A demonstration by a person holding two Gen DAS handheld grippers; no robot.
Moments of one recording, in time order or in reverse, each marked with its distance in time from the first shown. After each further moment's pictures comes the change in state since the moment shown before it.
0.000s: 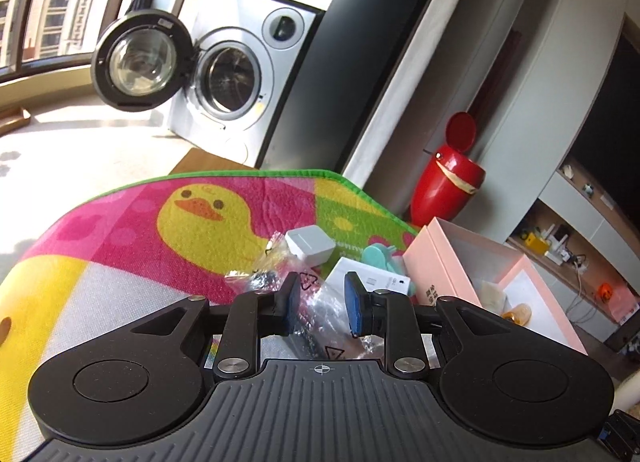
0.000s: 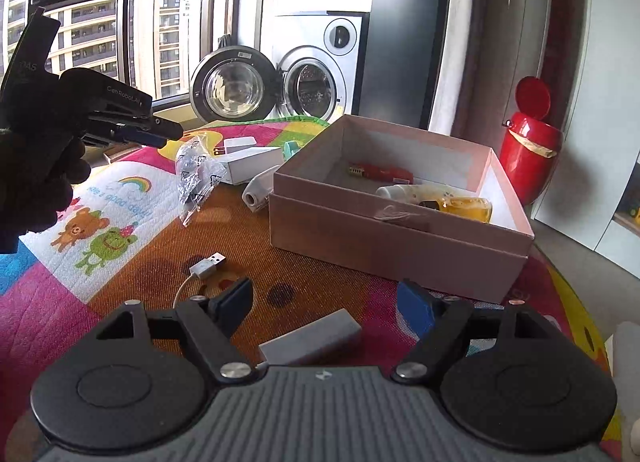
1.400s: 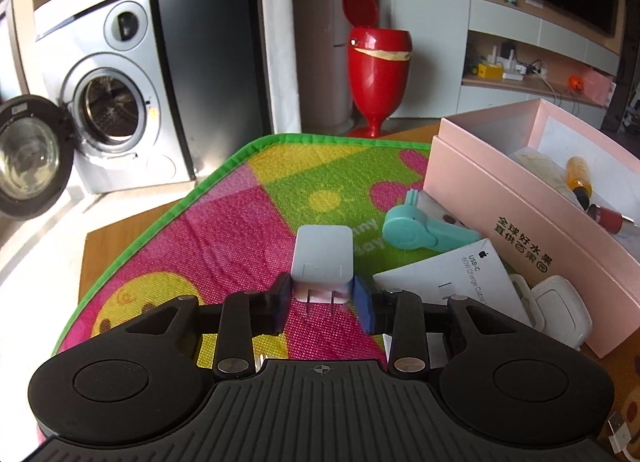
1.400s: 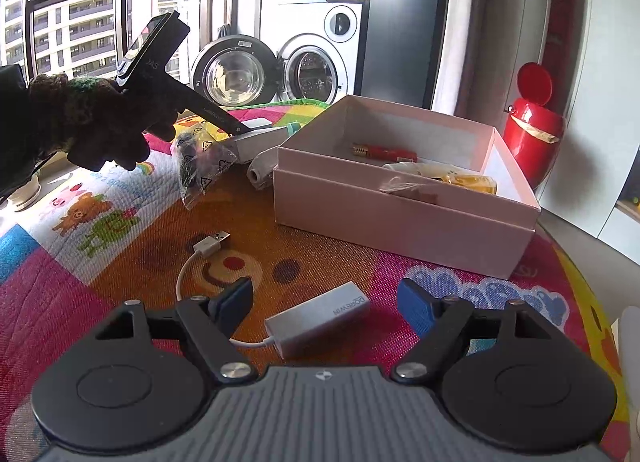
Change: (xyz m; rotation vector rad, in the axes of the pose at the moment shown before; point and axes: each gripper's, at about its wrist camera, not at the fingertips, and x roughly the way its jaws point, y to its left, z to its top) left arm 0.127 -0.014 0.021 0.596 0.218 -0.098; right arm 0.003 0.000 -0.013 0.007 0.037 0.000
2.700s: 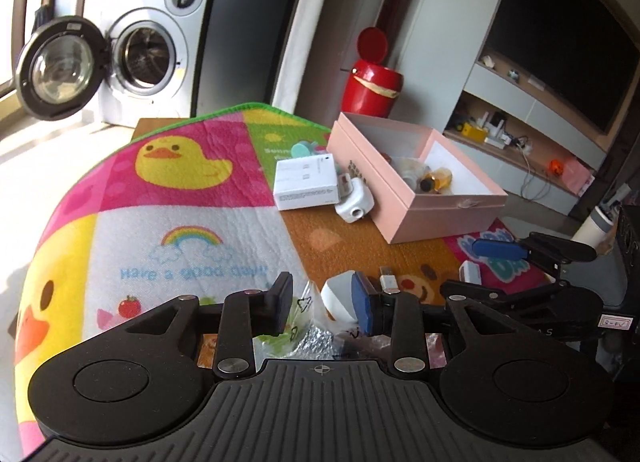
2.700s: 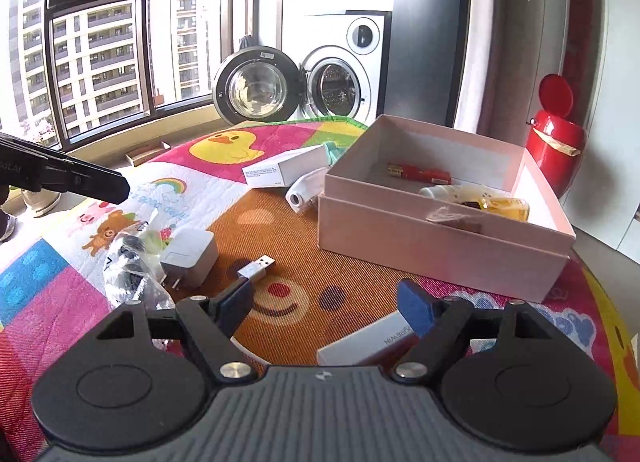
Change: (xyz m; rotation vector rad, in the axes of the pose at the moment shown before) left arm -0.211 -0.062 -0.104 -0.333 -0.007 -0.092; right arm -0.001 0.029 0.024 -0.029 -0.054 0.124
